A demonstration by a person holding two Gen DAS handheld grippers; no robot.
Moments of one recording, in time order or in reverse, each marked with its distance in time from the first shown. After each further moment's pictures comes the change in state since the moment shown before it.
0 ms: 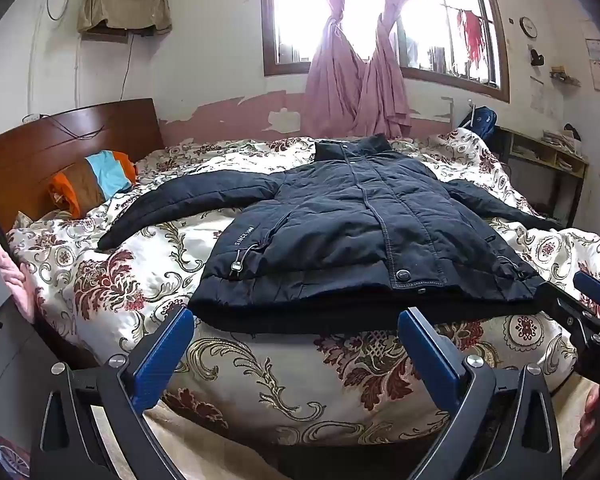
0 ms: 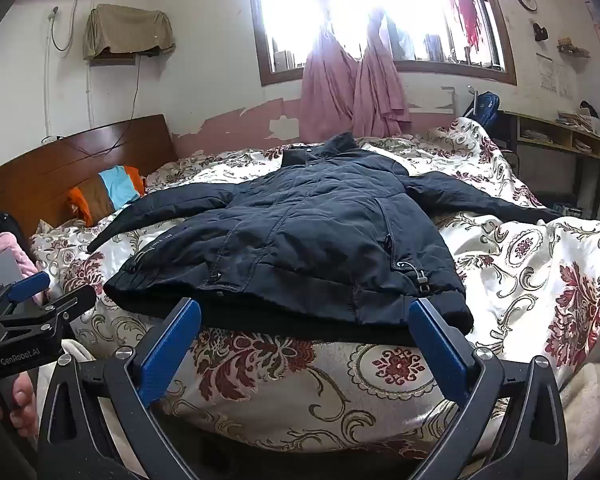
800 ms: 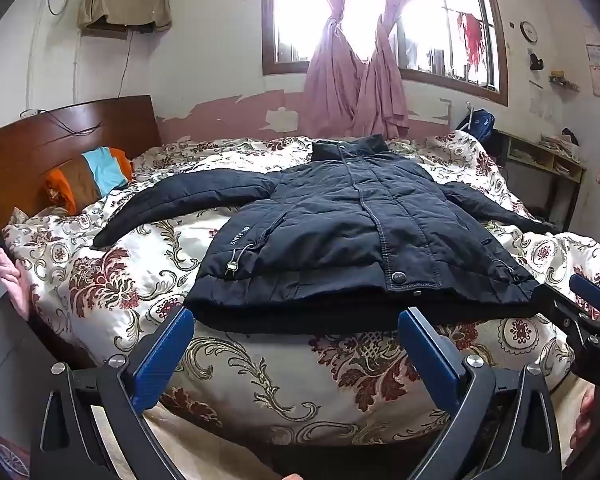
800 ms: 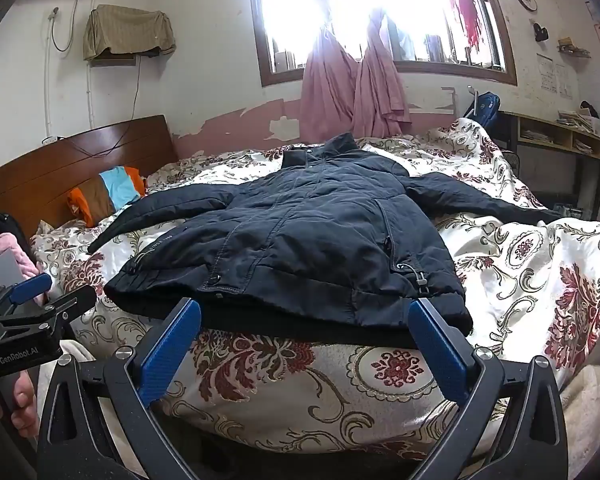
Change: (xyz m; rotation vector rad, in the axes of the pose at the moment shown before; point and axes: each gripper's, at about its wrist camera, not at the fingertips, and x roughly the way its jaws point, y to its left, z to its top) left arm 0.000 -0.002 0.001 -0.008 0.002 -0.017; right arm -0.001 0.001 0.000 0.002 -0.003 0.002
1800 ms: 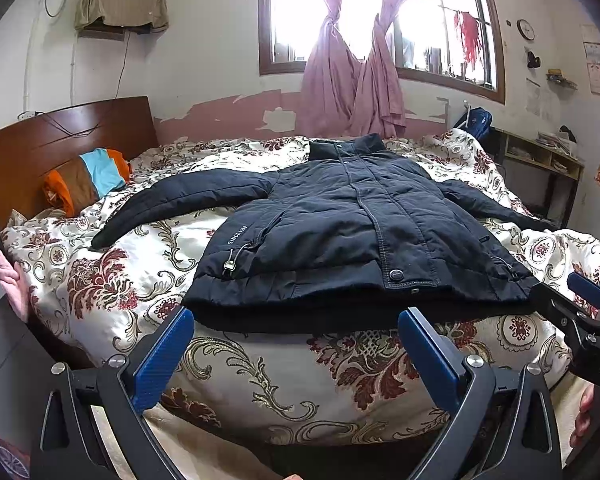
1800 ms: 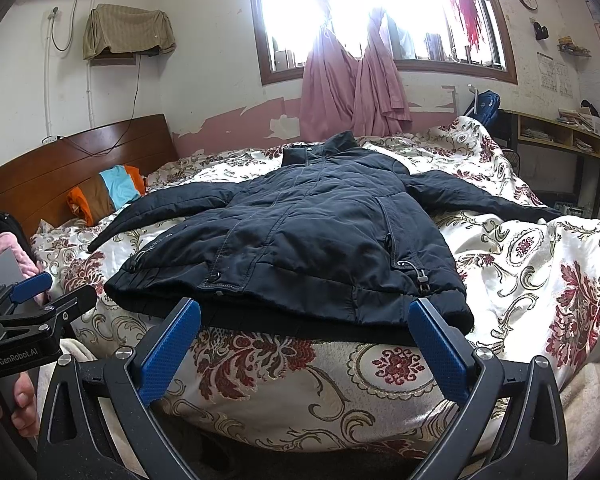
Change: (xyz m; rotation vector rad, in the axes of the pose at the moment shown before) left arm 0.001 -0.003 0.001 0.001 -0.001 -0.001; right arm 0.000 0.002 -0.003 -0.001 0.004 0.002
